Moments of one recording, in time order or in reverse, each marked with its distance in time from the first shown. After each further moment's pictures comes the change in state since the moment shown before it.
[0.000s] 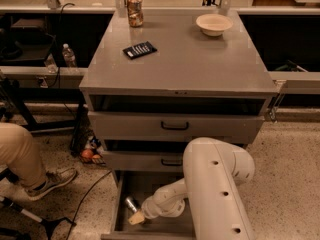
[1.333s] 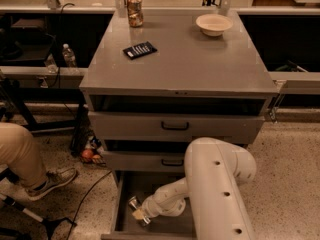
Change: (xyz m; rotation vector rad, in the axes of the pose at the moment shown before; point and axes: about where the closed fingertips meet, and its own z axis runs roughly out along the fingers) arm -0.001 -0.009 -0.006 0.008 -0.008 0.012
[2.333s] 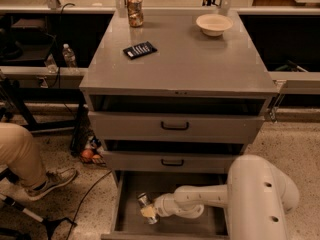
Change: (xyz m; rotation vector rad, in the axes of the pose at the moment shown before) arm 0.011 -0.019 -0.047 -0.097 -0.137 0.070
